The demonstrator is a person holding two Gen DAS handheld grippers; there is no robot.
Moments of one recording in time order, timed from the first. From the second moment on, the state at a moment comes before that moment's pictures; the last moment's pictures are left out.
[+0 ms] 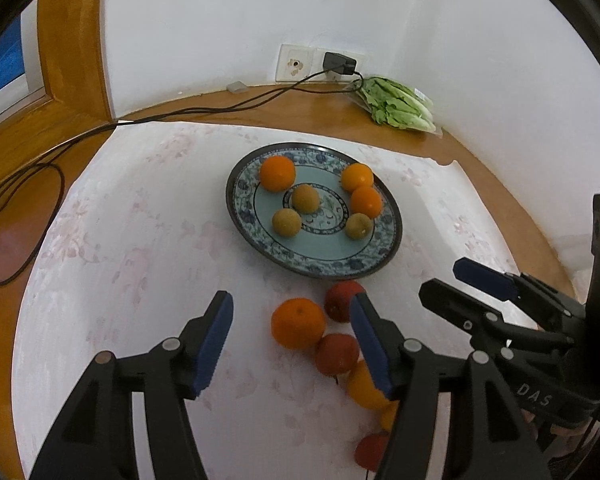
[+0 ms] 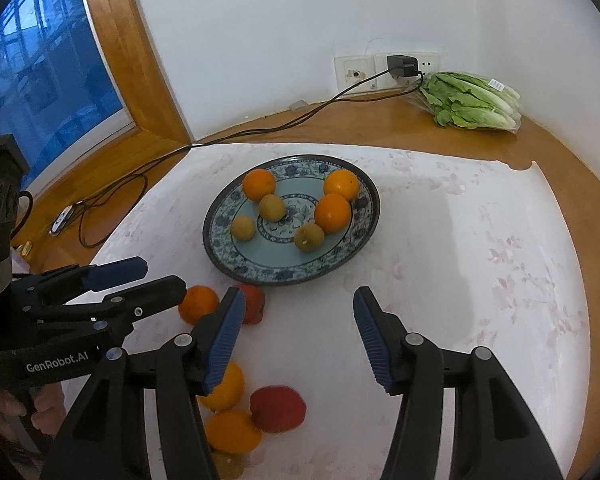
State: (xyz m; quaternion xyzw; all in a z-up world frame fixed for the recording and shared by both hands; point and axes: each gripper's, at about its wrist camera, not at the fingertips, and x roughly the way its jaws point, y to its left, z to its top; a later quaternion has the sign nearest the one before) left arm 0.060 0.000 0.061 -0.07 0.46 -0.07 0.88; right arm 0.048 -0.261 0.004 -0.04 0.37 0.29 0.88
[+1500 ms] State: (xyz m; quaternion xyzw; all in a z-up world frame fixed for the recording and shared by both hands) left arm 0.007 0.010 0.049 -0.10 0.47 -0.06 0.87; right arm -0.015 -0.278 -0.011 -0.05 0.38 0.30 0.88
